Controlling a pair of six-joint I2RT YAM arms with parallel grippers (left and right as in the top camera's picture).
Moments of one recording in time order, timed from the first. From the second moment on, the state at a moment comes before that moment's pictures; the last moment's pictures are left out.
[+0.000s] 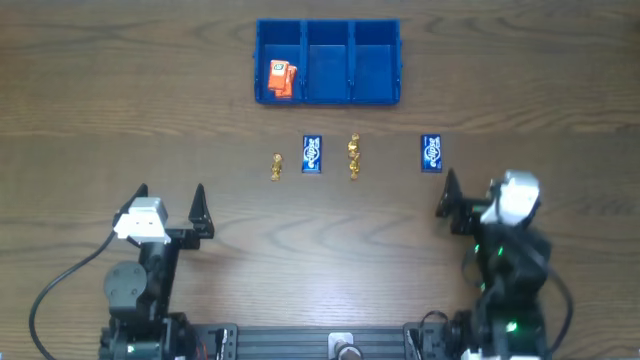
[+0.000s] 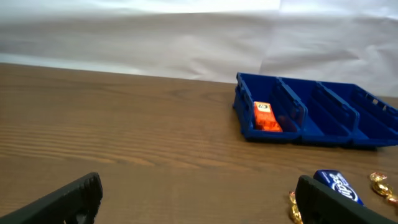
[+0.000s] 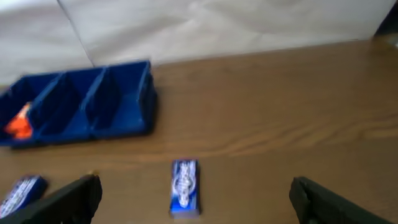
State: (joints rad) left arm 0.01 0.02 0.02 -0.11 0.10 -0.11; right arm -0.03 0.41 0.31 -0.21 -0.01 0.12
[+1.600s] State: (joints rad) left arm 0.01 0.01 0.02 -0.11 0.10 -0.11; right arm 0.08 1.84 1.10 -0.62 0.03 0.06
